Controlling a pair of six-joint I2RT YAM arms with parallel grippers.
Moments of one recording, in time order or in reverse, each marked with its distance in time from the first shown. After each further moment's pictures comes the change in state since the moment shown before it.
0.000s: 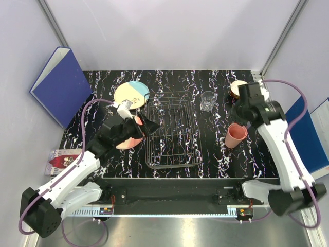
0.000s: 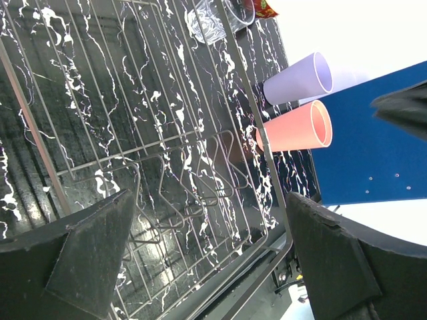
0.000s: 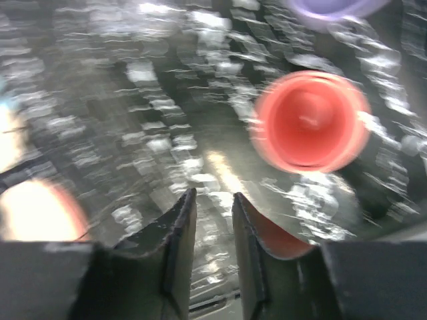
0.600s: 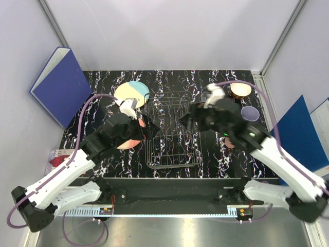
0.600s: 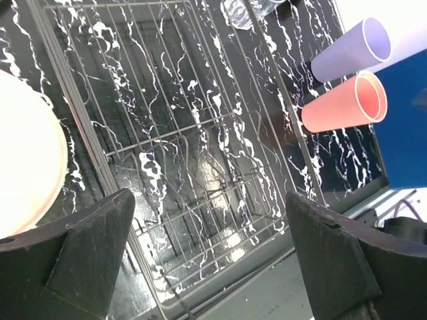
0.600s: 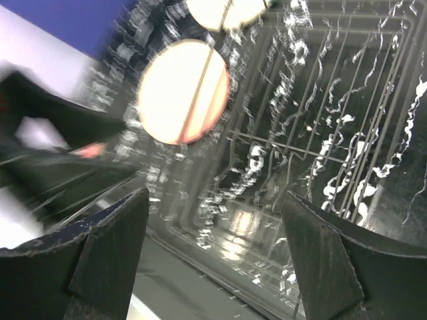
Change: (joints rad) left arm -0.180 -0.006 0.251 -0.388 -0.276 0.162; right arm 0.498 -0.208 -0.194 0.566 -0.229 -0.261
